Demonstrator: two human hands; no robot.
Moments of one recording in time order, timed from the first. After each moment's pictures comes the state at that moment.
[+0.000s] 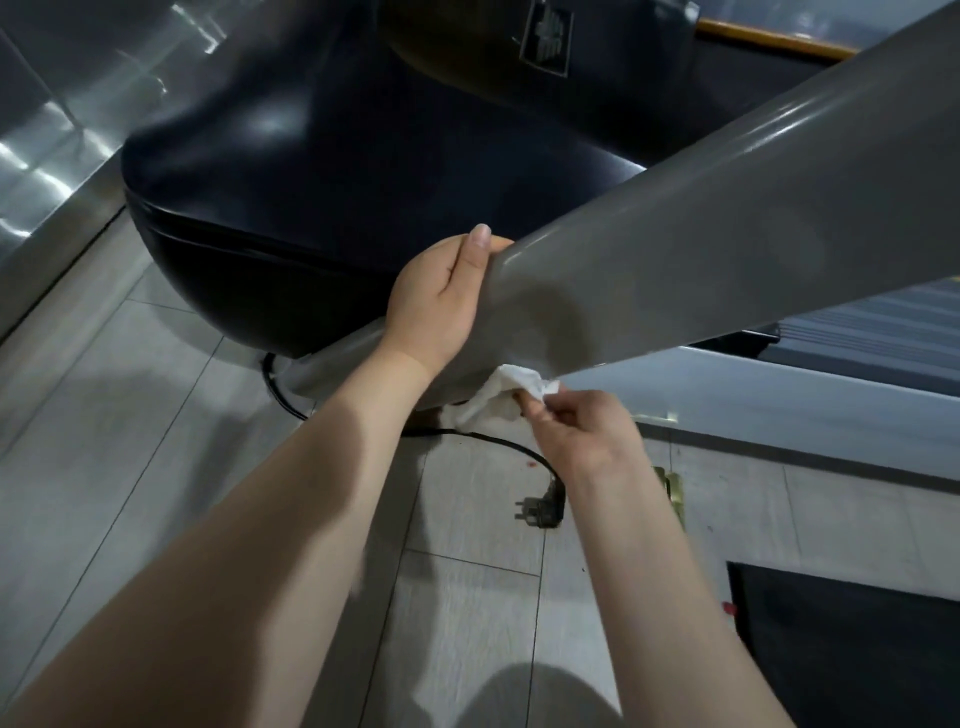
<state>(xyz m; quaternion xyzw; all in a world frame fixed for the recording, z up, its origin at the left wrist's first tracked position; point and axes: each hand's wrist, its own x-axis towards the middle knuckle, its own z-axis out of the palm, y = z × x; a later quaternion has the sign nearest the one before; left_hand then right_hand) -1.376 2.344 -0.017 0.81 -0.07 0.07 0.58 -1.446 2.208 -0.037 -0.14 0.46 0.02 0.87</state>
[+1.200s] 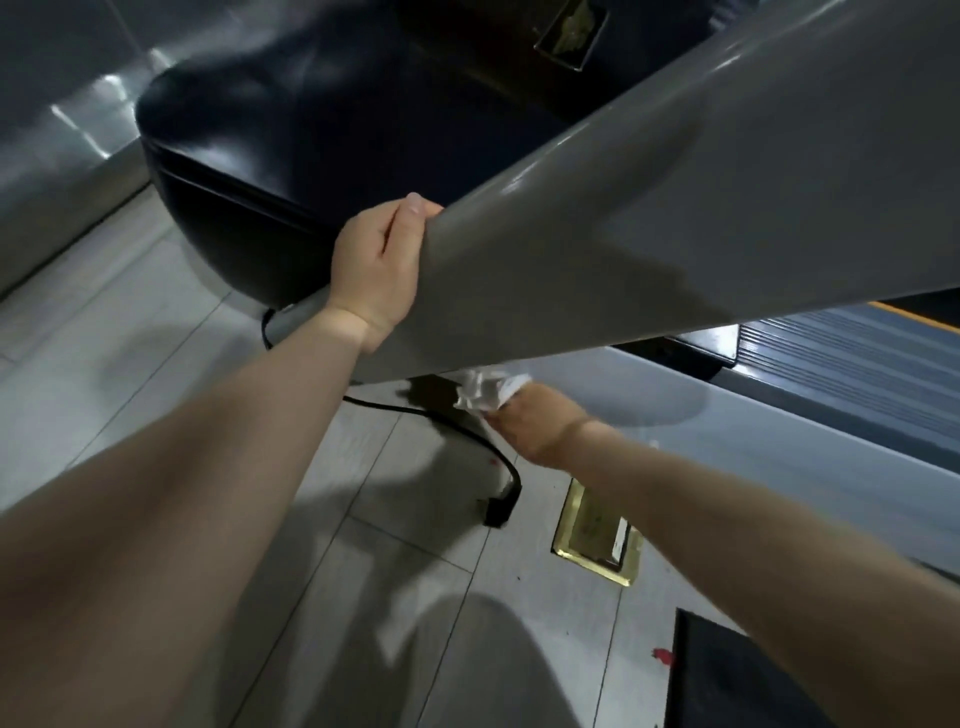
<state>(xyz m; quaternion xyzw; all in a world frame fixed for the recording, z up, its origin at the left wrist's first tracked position) -1.378 2.321 -0.022 0.81 0.03 0.18 0.56 -1.400 2.120 -0.125 0.83 0.51 -0.05 0.24</state>
